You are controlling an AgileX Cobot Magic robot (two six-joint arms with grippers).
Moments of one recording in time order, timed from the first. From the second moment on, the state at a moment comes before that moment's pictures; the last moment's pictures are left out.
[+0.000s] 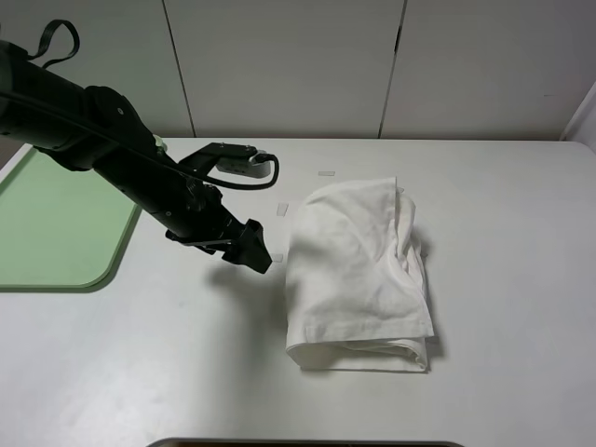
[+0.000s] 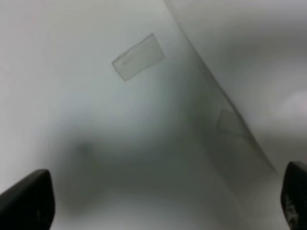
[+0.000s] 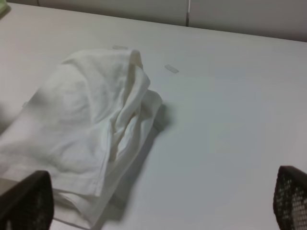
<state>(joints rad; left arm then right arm) -0.47 1.87 -0.96 -0.72 0.41 0.71 0.25 -0.01 -0.50 0.04 1.02 -0.05</state>
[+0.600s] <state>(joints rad) -0.46 1.91 -0.96 -1.10 0.44 0.89 0.25 -0.01 -0.50 0.04 1.02 -0.05</state>
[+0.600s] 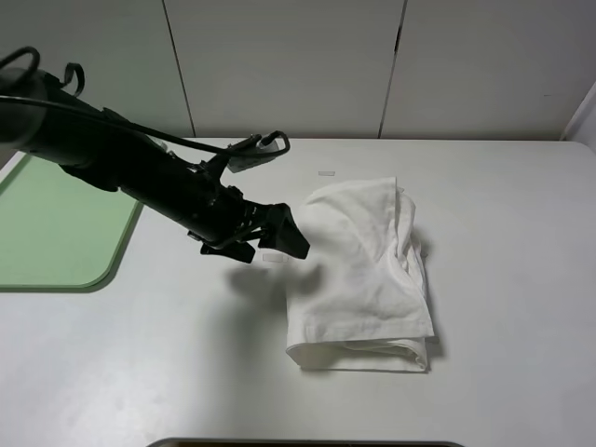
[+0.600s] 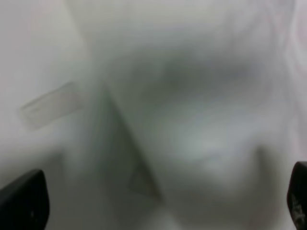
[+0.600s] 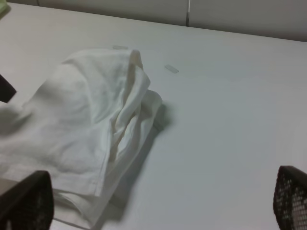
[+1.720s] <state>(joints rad) -0.53 2.22 -1.04 -1.74 0.56 1.33 0.25 -0.01 -0.50 0.04 1.02 -0.05</state>
